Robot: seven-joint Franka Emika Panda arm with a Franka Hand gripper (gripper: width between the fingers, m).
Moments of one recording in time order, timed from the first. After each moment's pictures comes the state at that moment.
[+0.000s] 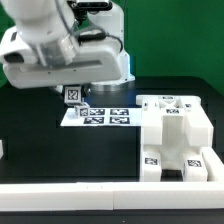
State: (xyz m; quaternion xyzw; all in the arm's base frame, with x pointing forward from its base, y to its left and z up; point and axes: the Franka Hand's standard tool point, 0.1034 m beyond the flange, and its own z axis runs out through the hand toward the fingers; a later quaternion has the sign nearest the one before) arm 0.471 -0.072 0.104 -0.97 0.05 0.24 0.07
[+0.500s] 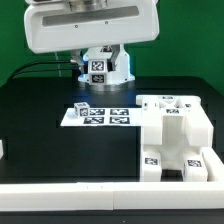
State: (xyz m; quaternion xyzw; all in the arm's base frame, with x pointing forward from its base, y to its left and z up) arm 0.523 -0.040 0.150 -1.00 0.01 0.05 0.05
